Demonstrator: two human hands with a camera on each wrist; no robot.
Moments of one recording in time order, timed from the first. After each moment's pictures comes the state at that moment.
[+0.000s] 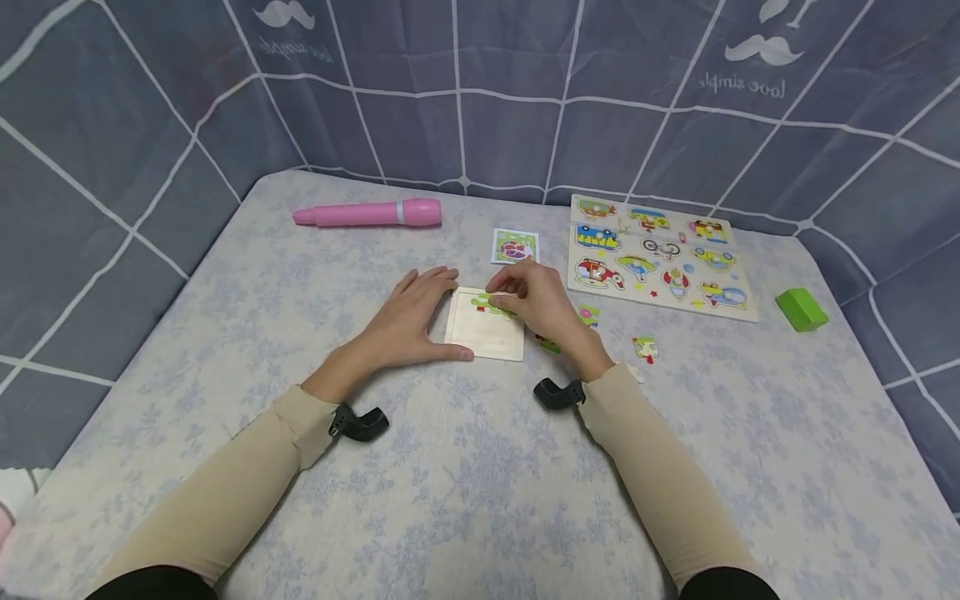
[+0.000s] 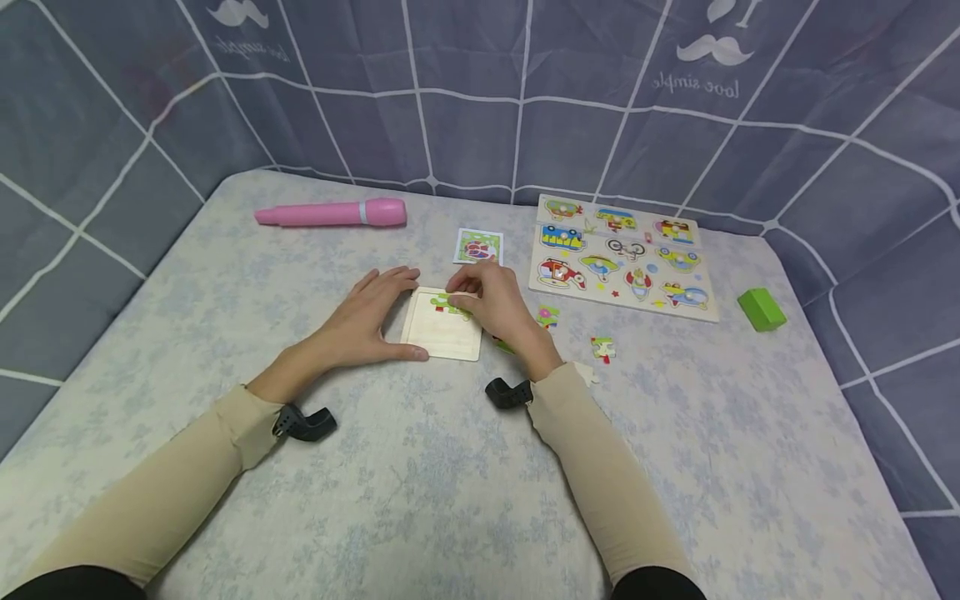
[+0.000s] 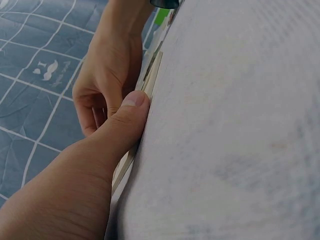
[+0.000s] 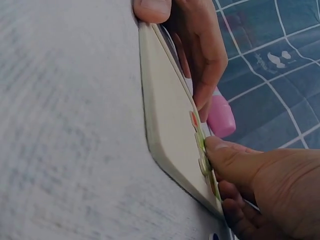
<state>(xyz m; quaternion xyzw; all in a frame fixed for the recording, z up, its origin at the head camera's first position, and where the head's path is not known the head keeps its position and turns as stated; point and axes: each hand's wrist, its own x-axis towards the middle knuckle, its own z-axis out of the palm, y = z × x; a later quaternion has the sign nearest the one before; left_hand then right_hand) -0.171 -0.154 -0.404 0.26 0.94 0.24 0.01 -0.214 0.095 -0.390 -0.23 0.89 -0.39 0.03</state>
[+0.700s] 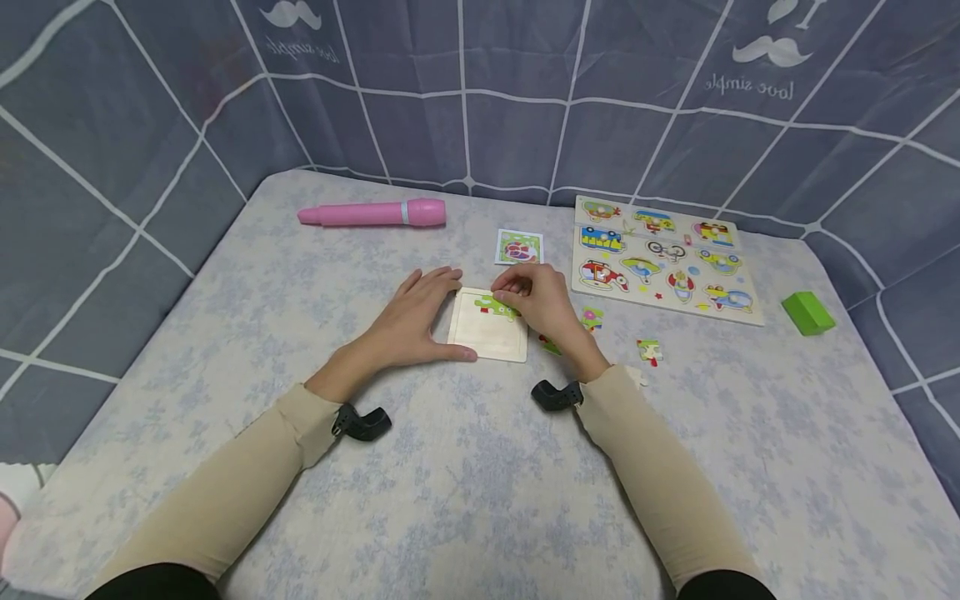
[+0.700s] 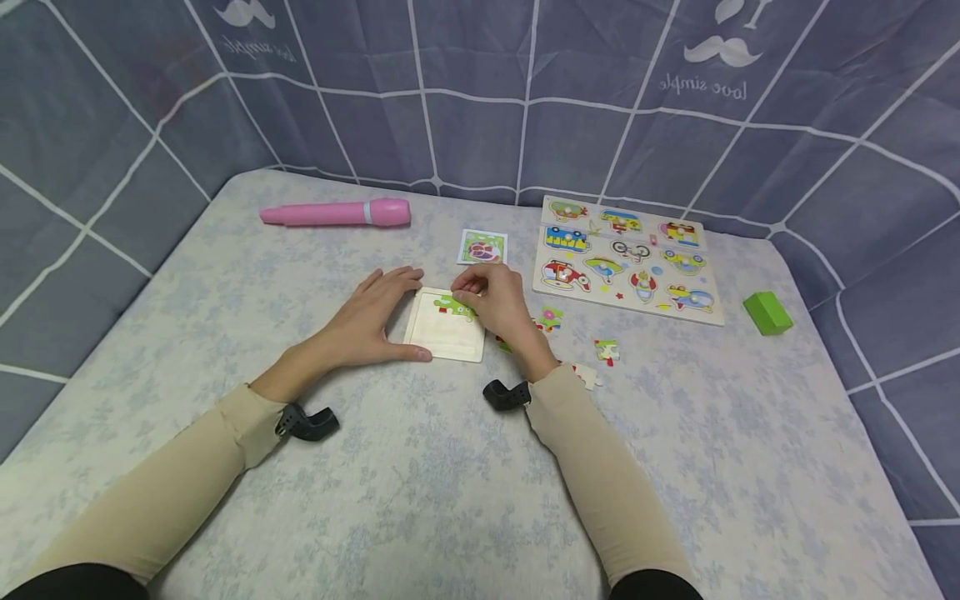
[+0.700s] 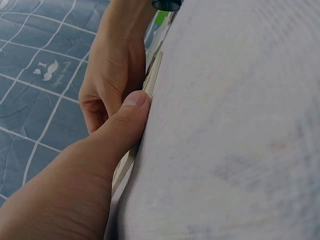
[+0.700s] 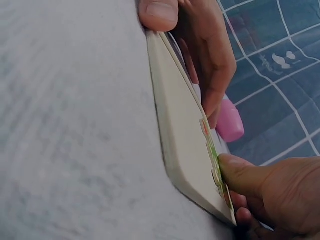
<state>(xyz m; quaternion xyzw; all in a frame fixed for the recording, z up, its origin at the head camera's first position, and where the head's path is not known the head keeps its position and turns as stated) -0.170 -0.153 -0.404 0.26 0.94 0.24 0.00 -0.215 0.088 -0.393 -0.18 0.89 -0.43 0.01</state>
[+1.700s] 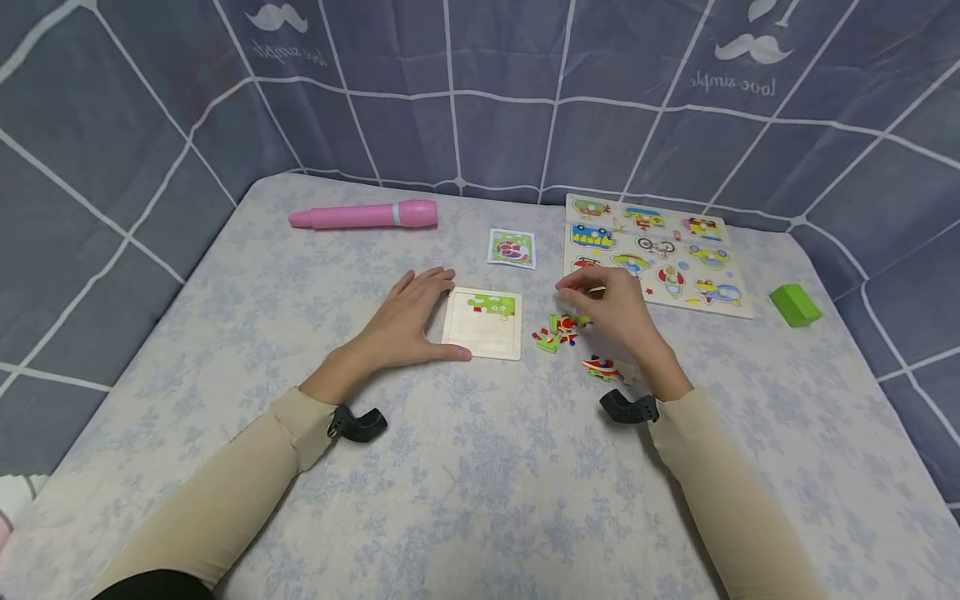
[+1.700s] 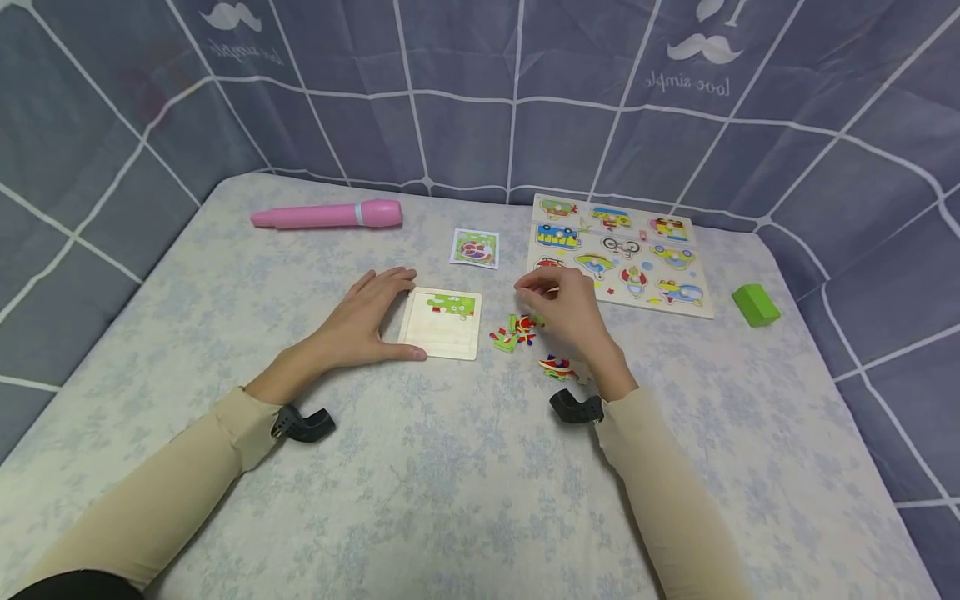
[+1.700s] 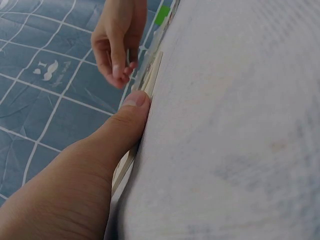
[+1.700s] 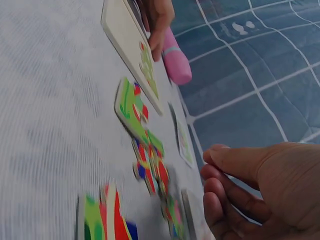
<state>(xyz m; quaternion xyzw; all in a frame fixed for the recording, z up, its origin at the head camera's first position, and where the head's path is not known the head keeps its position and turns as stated) -0.169 -0.151 -0.404 0.25 0.94 0.23 0.01 -0.193 0.184 -0.366 -0.12 0.90 -0.41 0.02</state>
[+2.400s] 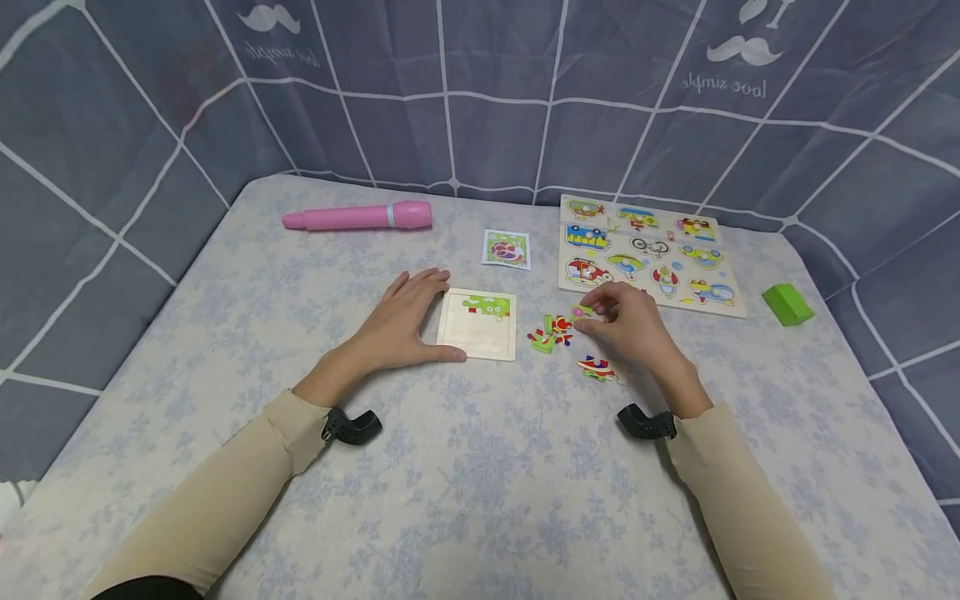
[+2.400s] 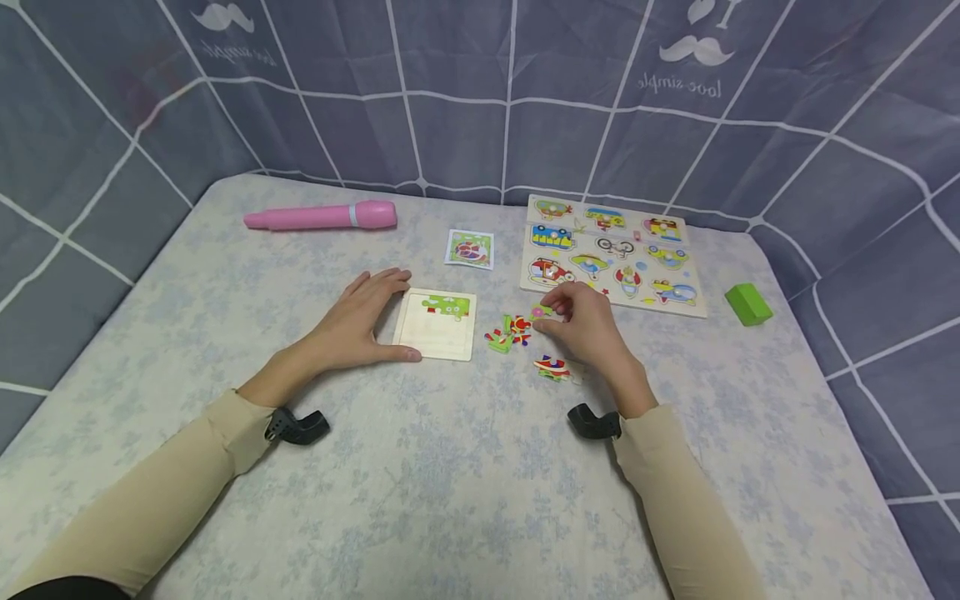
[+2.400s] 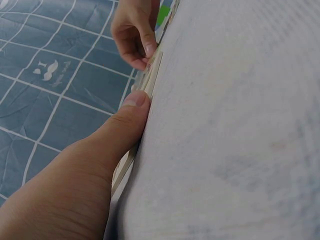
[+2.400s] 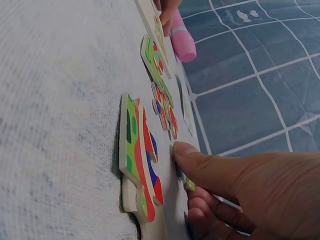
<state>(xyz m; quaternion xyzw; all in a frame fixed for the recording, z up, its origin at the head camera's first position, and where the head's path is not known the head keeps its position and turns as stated) -0.169 -0.152 -0.405 0.26 0.94 0.23 0.00 -0.177 0.216 -0.374 -0.10 0.93 -0.34 0.05</state>
